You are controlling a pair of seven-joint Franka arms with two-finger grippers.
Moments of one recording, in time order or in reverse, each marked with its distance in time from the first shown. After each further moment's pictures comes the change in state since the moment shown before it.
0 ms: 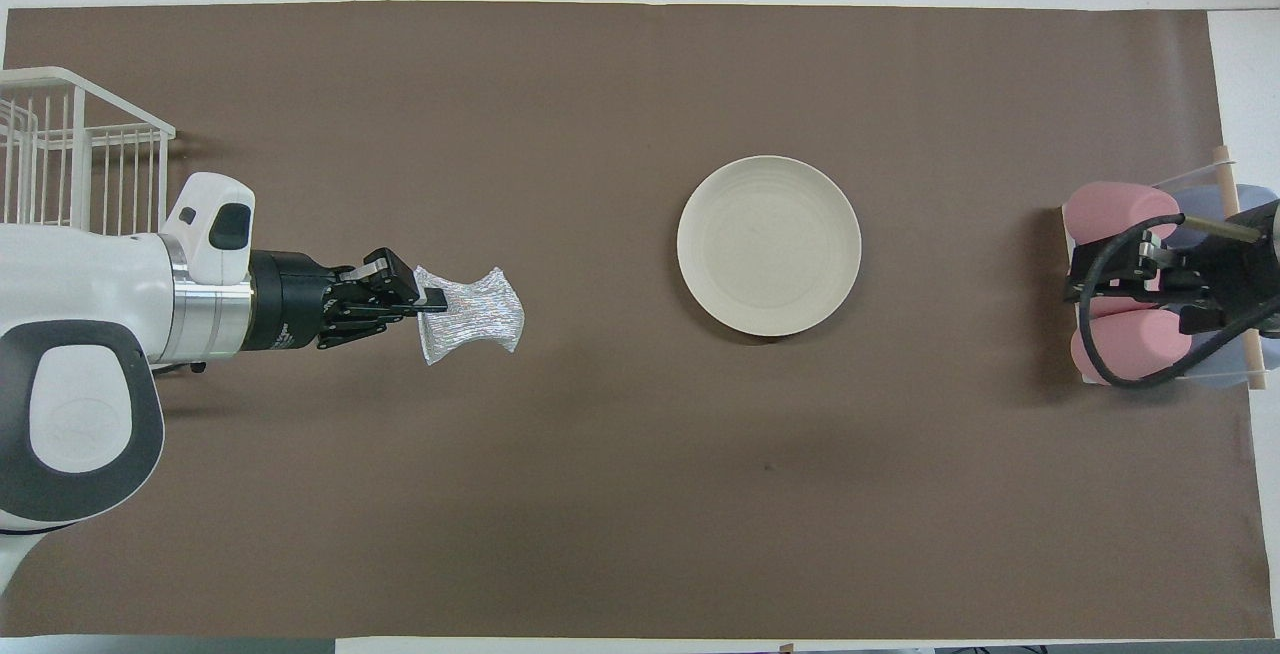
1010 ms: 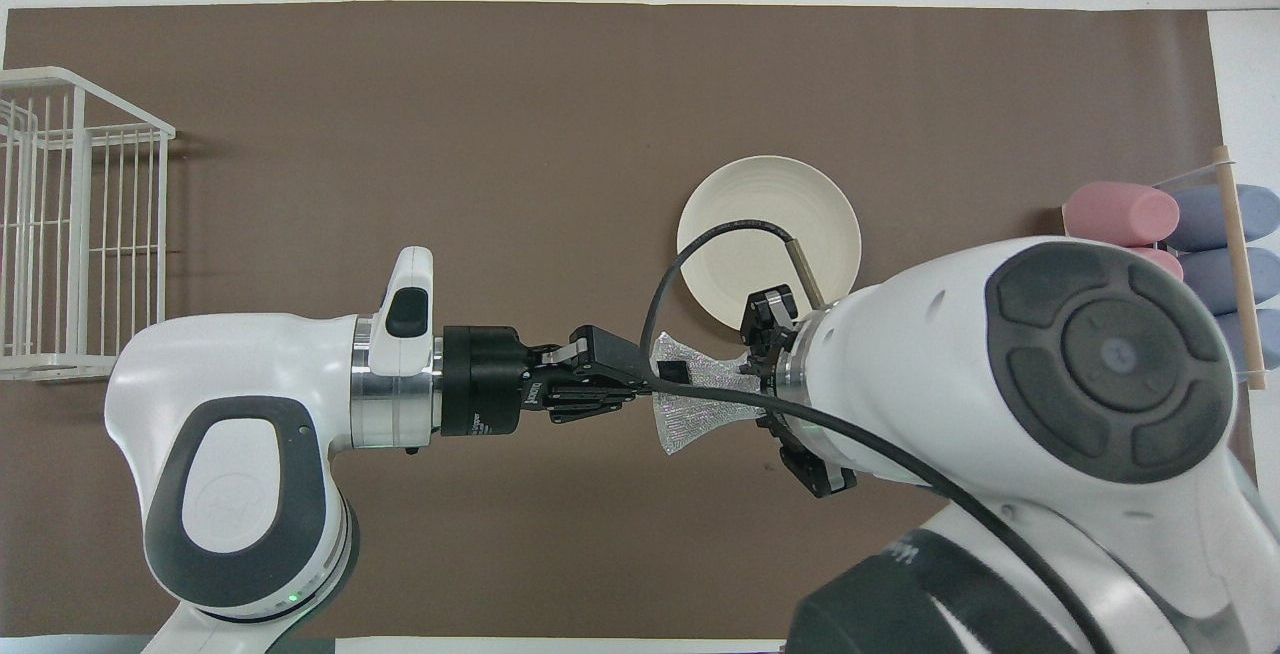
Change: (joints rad) left arm -0.275 -0.034 -0.021 -0.059 -0.825 0.040 0.290; right arm 0.419 0.011 0.004 -0.002 0.075 0.034 1.273
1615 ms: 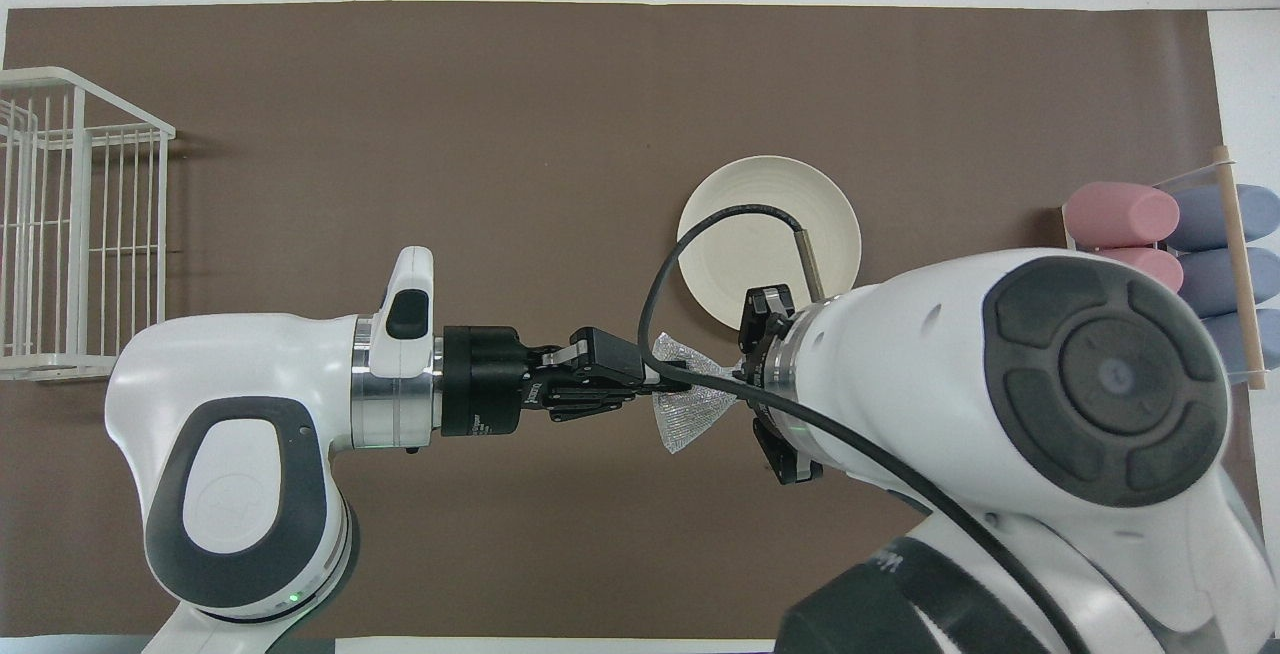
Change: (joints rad) left arm 0.000 0.000 -0.011 0.000 -0.002 0.002 0.025; right arm 0.087 0.012 0.012 -0.012 0.012 0.131 0.429
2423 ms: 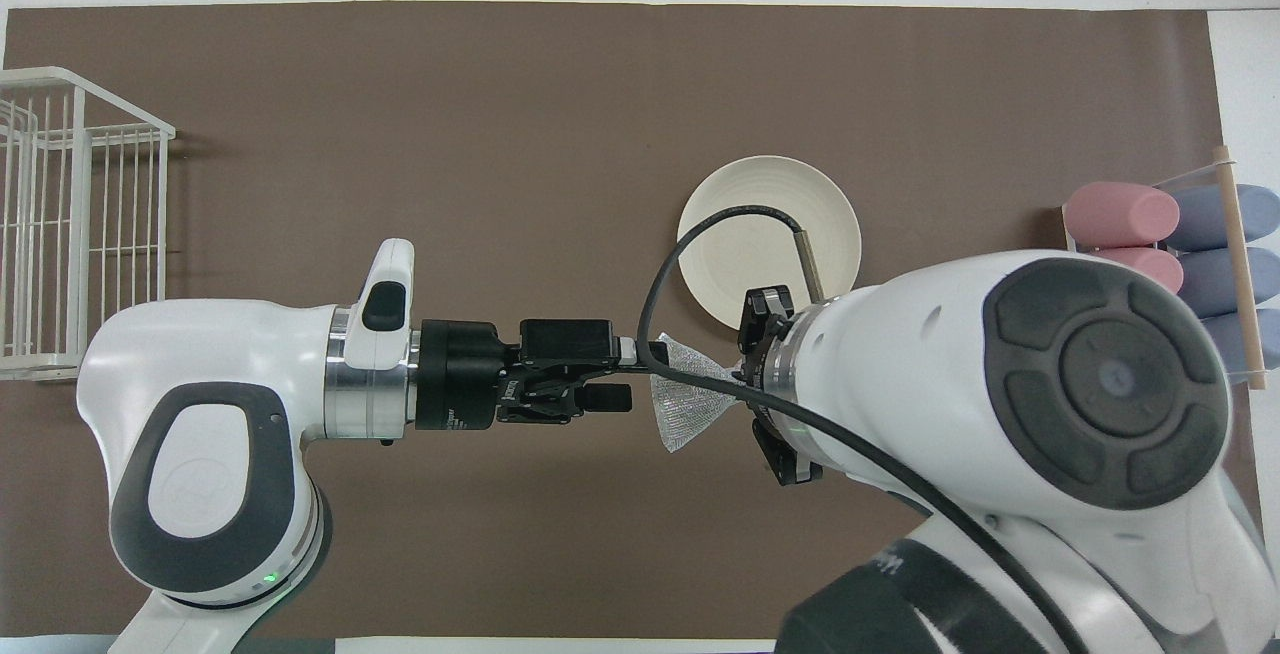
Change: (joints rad) left arm 0.045 -0.003 -0.002 0.000 0.035 -0.064 0.005; right arm 0.000 -0.001 0.001 0.000 0.001 0.000 0.000
